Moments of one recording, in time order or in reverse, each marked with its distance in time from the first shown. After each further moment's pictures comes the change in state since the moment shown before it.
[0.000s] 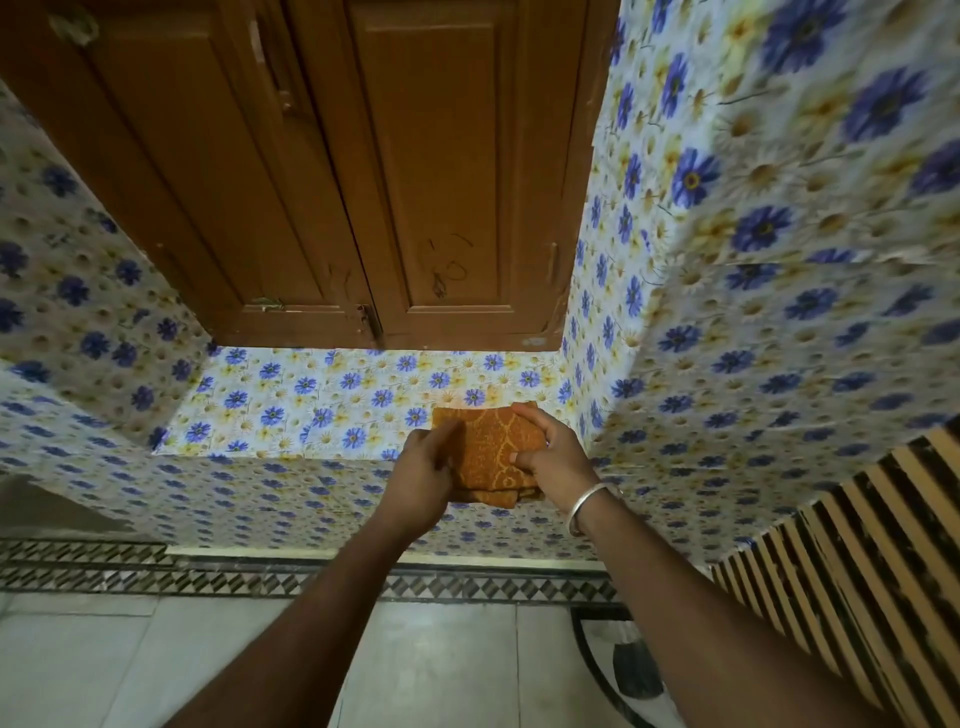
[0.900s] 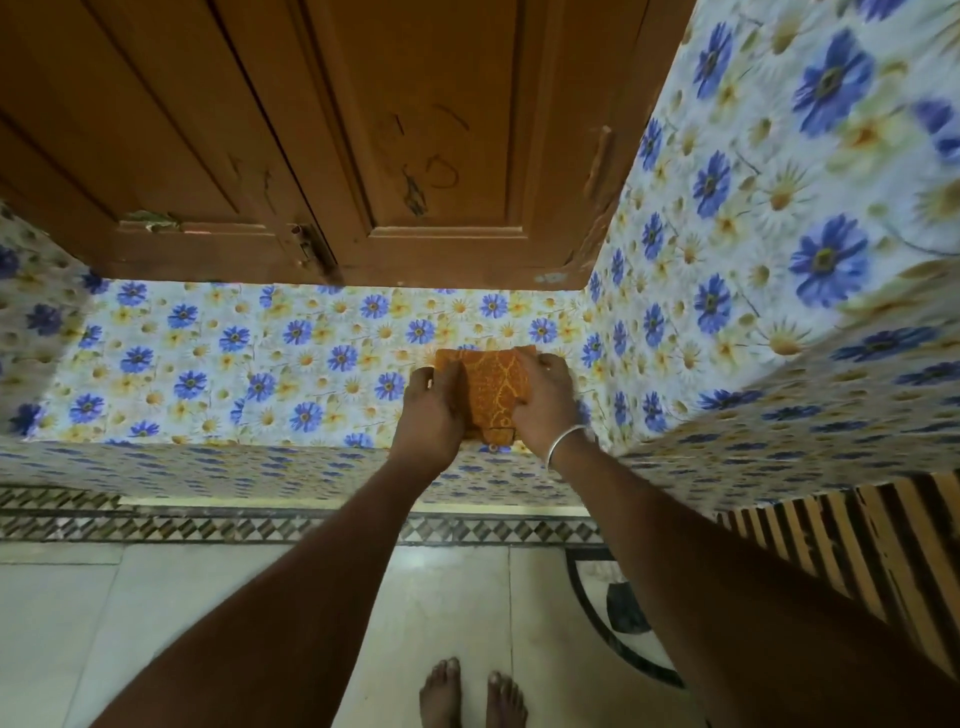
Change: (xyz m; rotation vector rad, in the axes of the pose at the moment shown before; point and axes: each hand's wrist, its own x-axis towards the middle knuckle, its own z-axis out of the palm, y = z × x) left_hand 0.177 -0.087 0.064 0.349 -0.008 -0.012; right_hand 0.170 0.082 0.015 -0.729 0.089 0.006
